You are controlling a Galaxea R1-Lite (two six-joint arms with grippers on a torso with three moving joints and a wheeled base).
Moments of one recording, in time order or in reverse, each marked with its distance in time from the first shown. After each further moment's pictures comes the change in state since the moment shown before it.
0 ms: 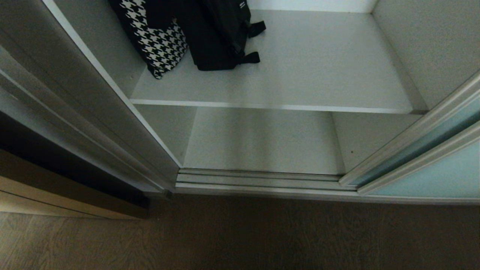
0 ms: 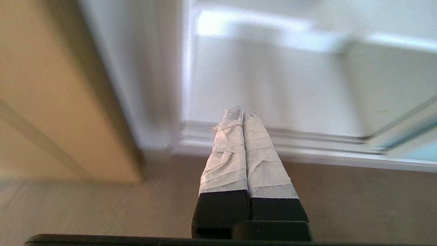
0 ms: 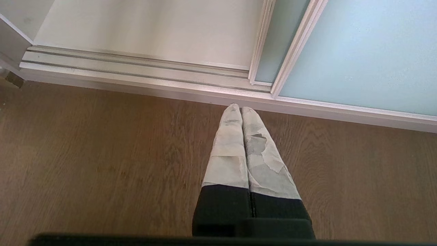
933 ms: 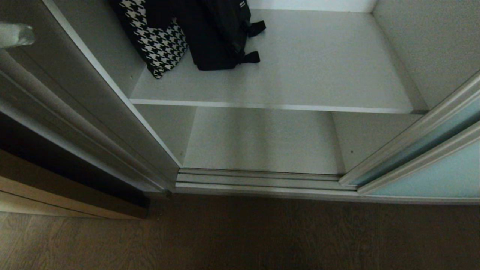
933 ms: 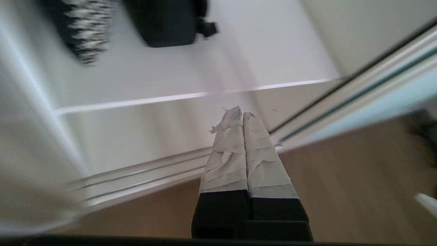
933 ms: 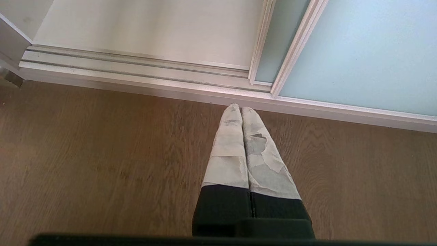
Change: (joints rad) left arm -0.150 0.854 -0.775 0.006 -0.305 -0.033; right arm 0.000 0.000 0.000 0.000 0.000 -0.001
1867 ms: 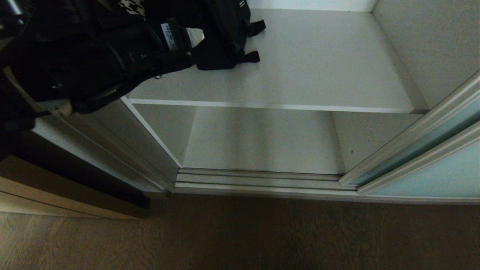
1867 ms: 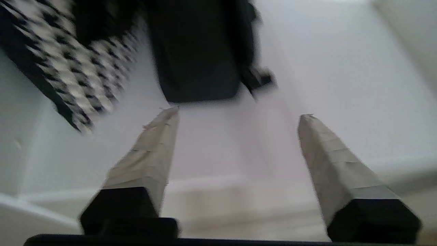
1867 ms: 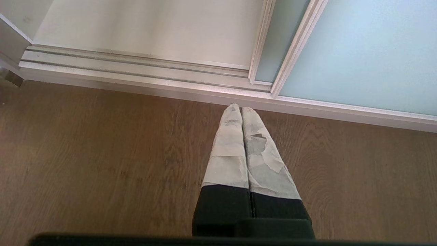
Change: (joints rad) left arm -0.429 0.545 -0.080 -0.599 0.733 0.161; right arm 0.000 0.000 0.000 0.000 0.000 0.000
